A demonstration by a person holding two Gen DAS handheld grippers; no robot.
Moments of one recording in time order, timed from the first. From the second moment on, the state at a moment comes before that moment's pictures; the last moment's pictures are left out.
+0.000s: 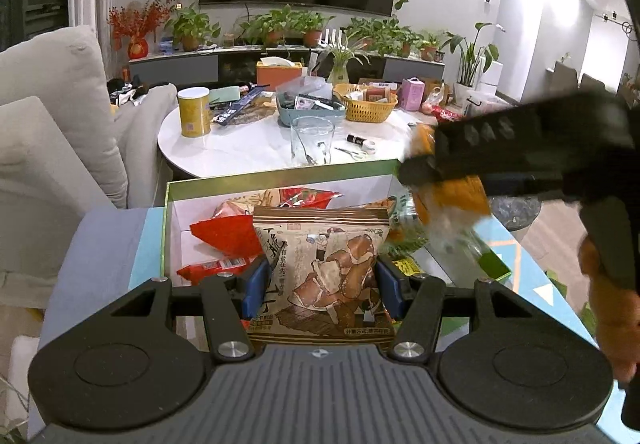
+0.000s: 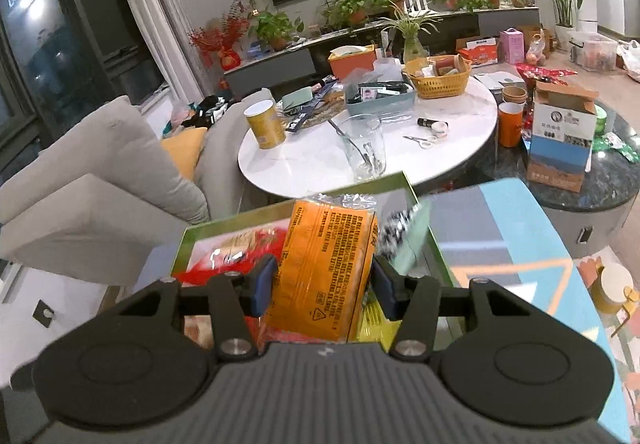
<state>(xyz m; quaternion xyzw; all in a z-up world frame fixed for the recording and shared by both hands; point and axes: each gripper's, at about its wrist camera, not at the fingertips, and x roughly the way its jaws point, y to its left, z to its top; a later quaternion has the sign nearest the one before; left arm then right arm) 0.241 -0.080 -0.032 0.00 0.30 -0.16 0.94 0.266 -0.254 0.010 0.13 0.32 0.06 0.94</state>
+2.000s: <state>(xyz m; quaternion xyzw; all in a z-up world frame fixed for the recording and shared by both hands) 0.245 -0.061 -0.017 -0.01 0.31 -0.13 0.94 0.259 -0.270 0.011 0.14 0.31 0.05 0.94</state>
